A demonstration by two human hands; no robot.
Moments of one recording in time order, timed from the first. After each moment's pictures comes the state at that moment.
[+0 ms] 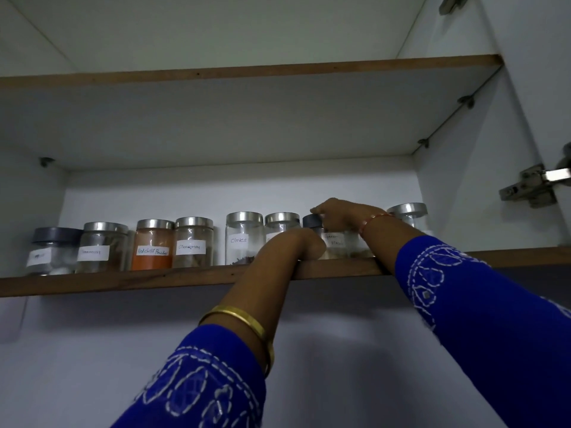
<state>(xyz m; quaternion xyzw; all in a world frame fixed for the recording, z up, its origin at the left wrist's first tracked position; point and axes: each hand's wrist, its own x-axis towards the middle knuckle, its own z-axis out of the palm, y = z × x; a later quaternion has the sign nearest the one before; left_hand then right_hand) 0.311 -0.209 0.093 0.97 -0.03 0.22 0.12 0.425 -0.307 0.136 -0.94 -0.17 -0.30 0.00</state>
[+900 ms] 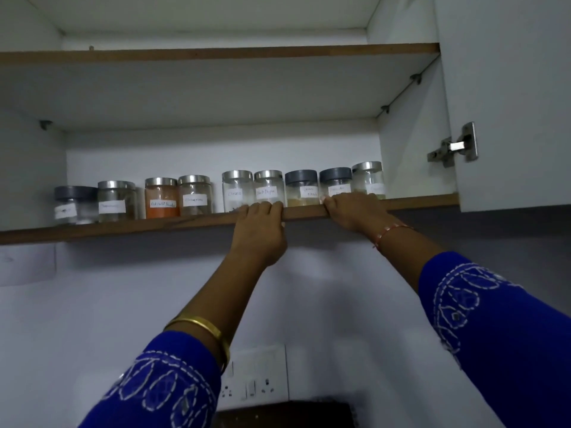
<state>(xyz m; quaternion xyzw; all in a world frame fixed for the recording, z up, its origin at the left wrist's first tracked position) 0.224 -0.166 0.005 0.90 -0.10 0.43 -0.01 0.249 -0.336 0.034 -0.93 -0.07 -0.36 0.06</state>
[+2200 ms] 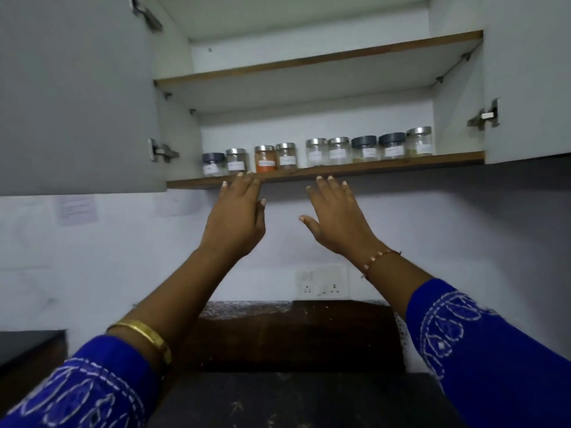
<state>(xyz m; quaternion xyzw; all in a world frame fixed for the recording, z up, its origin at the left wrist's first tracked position) -0.098 -0.031 -0.056 0.87 -0.07 0.48 0.04 -0.019 -0.194 -0.072 -0.87 -0.24 -0.42 0.04</state>
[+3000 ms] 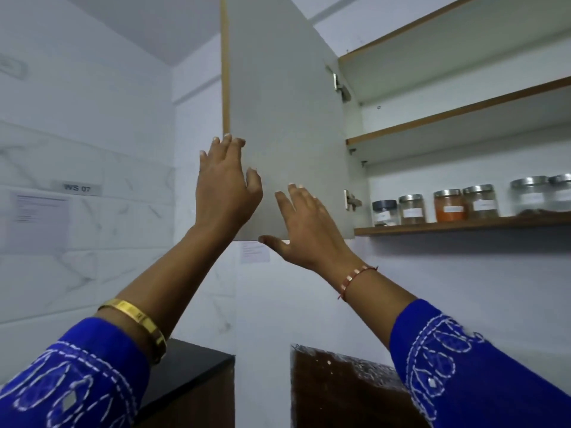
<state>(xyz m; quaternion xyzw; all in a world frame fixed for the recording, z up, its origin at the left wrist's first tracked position) -0.285 0.254 0.053 0.73 0.13 0.67 -0.02 -0.175 0.174 0.007 -0.73 -0.48 -0.46 0.18</state>
